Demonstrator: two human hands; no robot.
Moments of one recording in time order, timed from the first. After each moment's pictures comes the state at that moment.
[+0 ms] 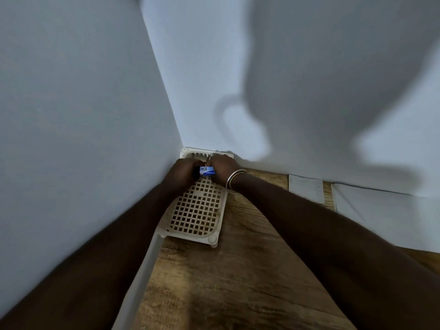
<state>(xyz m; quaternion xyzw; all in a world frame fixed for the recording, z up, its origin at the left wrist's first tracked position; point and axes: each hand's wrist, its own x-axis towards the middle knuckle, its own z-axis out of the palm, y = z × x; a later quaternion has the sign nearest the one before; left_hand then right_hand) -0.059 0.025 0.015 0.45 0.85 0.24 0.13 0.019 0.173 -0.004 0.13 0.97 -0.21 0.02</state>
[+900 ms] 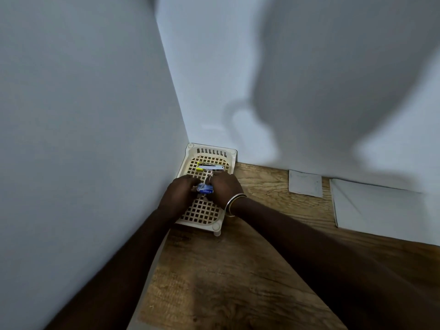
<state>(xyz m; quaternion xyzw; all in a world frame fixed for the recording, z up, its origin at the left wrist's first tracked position) -0.009 -0.034 0.001 0.40 0.88 0.23 0.10 0.076 0.112 0.000 0.13 0.98 -0.15 0.01</state>
